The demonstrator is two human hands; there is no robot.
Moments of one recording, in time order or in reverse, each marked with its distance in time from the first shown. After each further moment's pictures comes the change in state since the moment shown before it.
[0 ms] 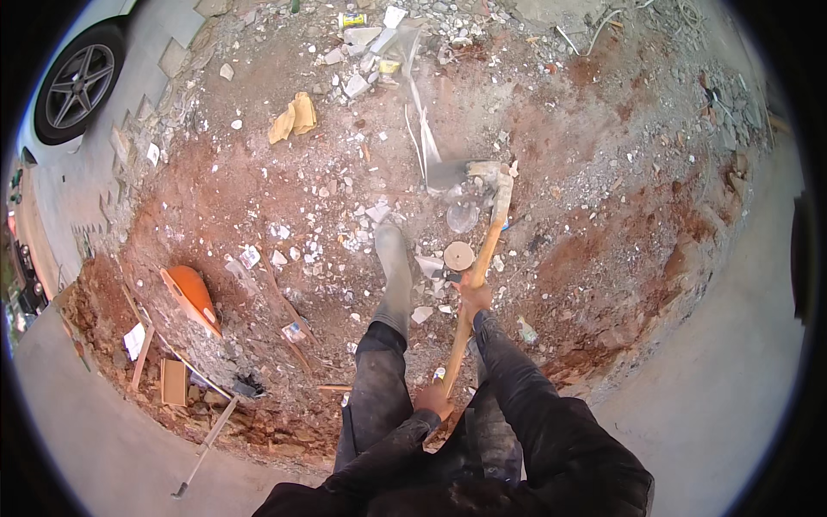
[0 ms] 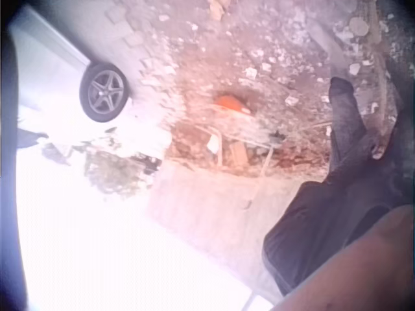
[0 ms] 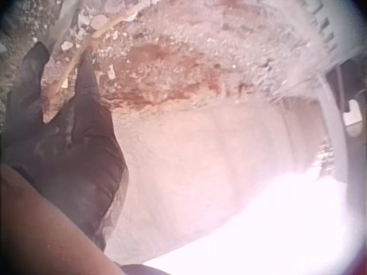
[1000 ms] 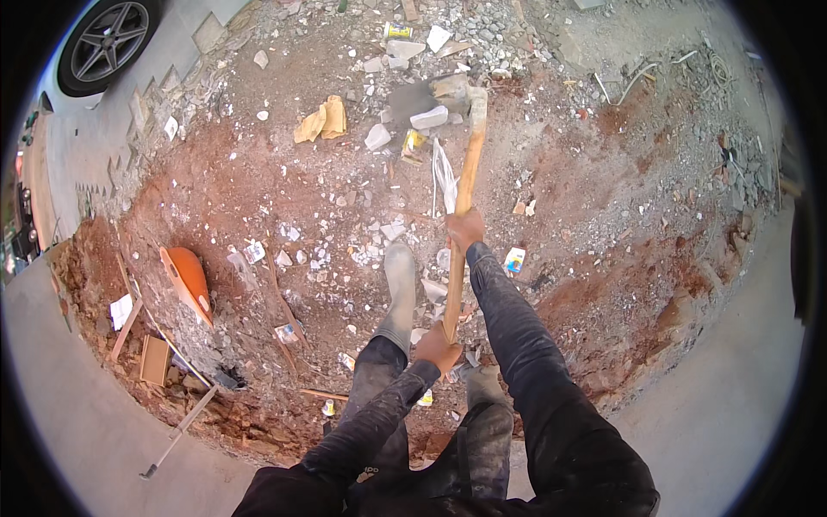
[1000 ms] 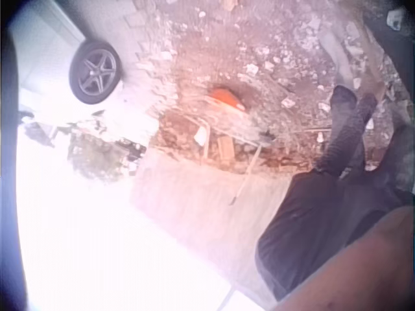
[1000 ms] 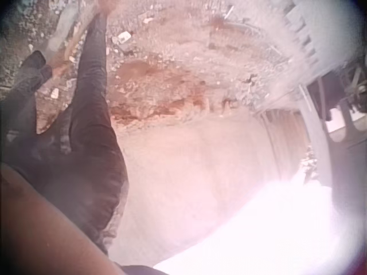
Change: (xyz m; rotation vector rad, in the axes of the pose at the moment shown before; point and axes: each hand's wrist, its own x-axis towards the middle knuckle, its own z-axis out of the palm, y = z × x) left_hand 0.097 0.068 -0.144 -0.350 0.387 0.128; right_hand 0.067 -0.199 0.124 -0.285 -0.217 -0.378
